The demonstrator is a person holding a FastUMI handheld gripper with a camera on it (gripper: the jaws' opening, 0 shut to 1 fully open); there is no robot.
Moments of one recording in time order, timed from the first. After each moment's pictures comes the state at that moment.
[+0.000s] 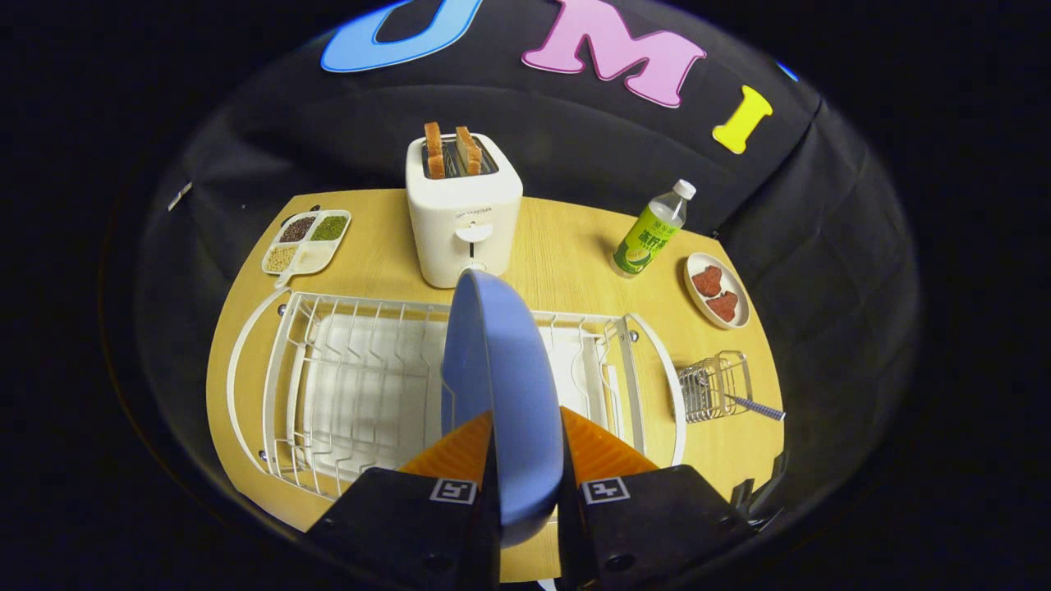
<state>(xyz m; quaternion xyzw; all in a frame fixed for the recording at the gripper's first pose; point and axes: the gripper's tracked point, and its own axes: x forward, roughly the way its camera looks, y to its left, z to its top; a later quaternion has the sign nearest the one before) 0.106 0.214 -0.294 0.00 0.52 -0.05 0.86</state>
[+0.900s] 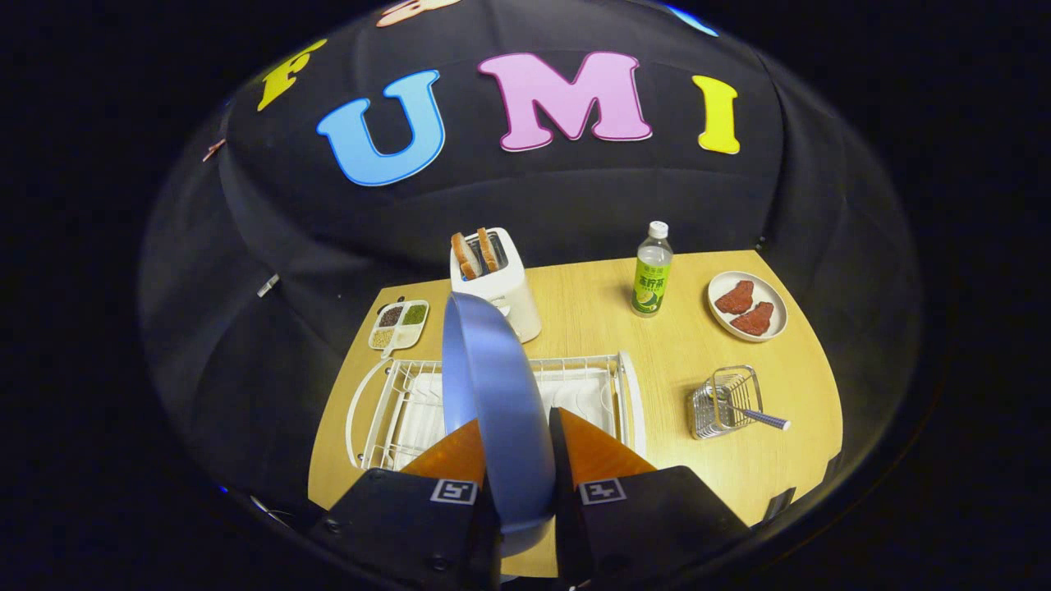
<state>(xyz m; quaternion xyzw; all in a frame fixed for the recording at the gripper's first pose) 0.065 0.127 -0.195 0.20 0.41 0.06 0.89</state>
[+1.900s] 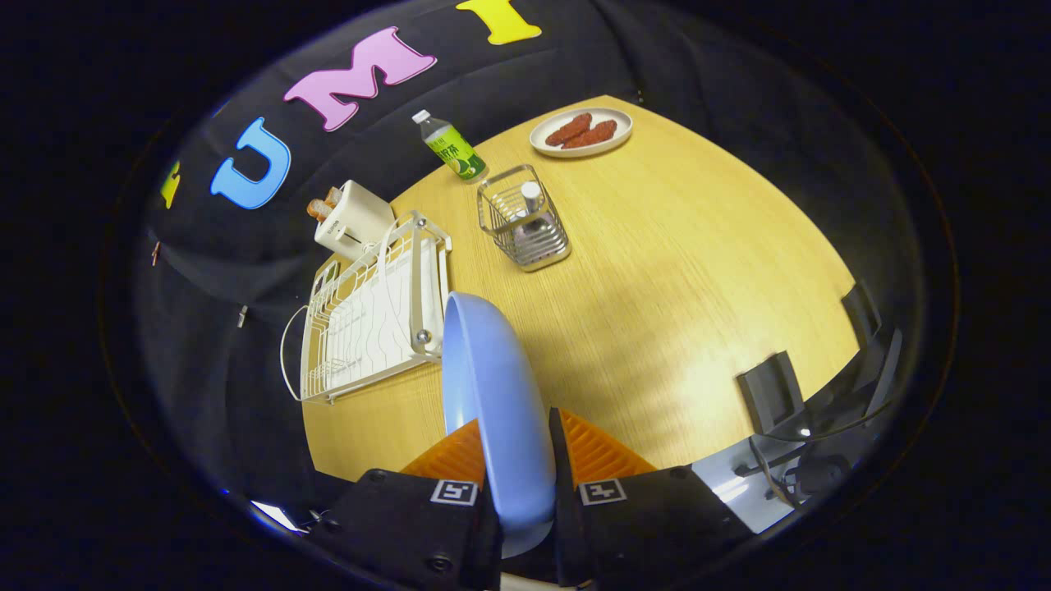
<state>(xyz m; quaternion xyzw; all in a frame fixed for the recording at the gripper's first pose) -0.147 -0.043 -0.386 0.36 0.54 0.01 0.76</state>
